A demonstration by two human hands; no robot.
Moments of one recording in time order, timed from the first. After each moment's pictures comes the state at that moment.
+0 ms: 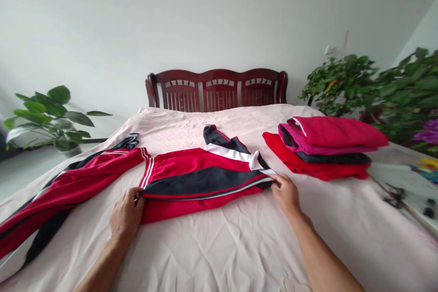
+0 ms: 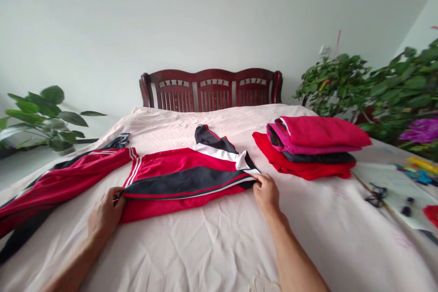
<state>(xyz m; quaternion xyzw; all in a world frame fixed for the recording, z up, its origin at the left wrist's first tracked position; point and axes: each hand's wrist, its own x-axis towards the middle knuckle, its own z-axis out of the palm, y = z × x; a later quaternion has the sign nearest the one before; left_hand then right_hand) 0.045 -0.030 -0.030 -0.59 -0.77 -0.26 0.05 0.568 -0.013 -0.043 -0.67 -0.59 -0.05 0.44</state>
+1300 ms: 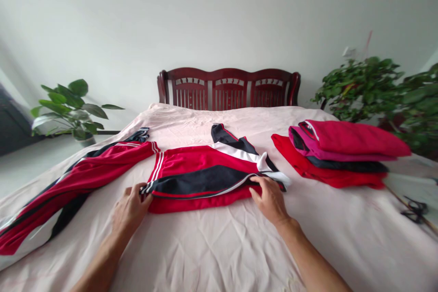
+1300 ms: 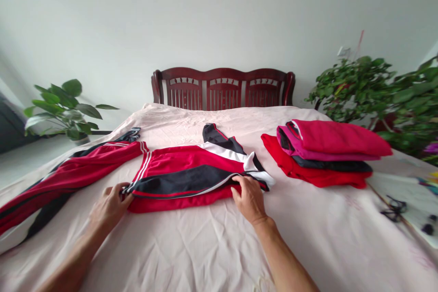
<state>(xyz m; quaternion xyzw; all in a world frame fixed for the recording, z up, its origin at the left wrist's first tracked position) 0.042 -0.055 -0.011 -0.57 -0.80 -0.19 0.00 0.487 -0.030 -0.025 -0.49 -0.76 -0.15 0.40</state>
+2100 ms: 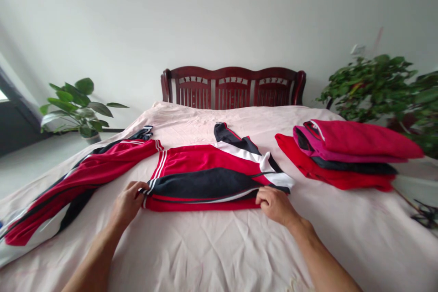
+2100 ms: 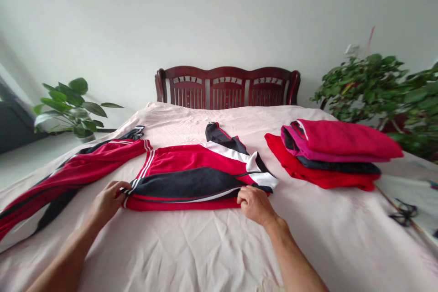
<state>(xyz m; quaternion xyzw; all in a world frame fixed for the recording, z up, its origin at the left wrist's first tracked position) -0.005 -0.044 -0.031 -0.65 -0.70 -0.31 -0.02 0.503 -0.036 -0.028 -0.46 -0.85 0.00 0.27</state>
